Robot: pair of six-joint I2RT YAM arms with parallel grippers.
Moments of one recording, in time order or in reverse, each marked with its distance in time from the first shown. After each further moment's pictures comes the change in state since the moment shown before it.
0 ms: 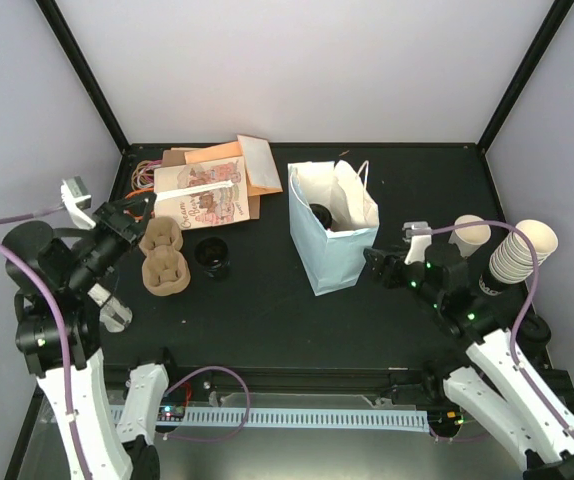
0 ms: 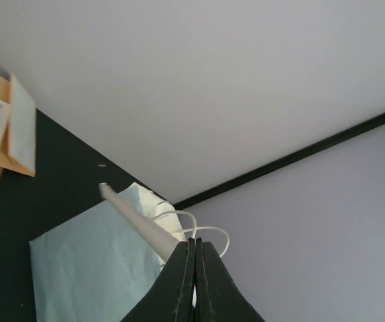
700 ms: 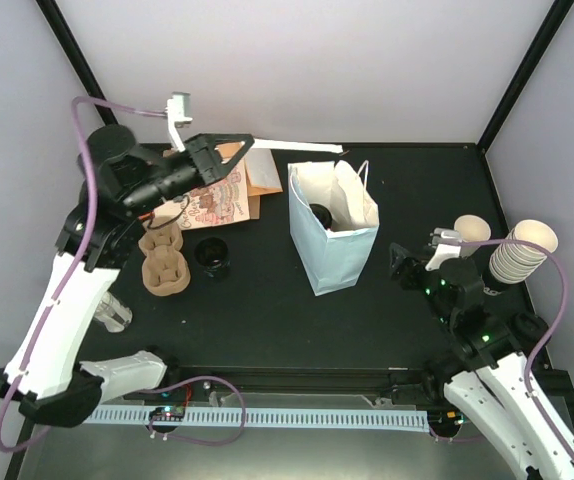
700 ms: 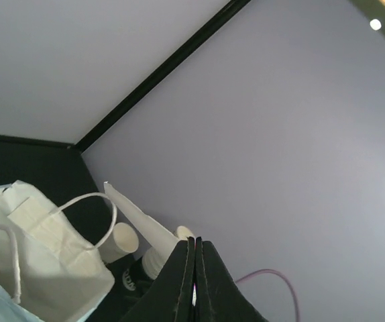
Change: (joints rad) left arm -0.710 0.445 0.262 0.329 -0.177 0.089; right arm 0.000 -0.198 -0.033 -0.069 0.299 0.013
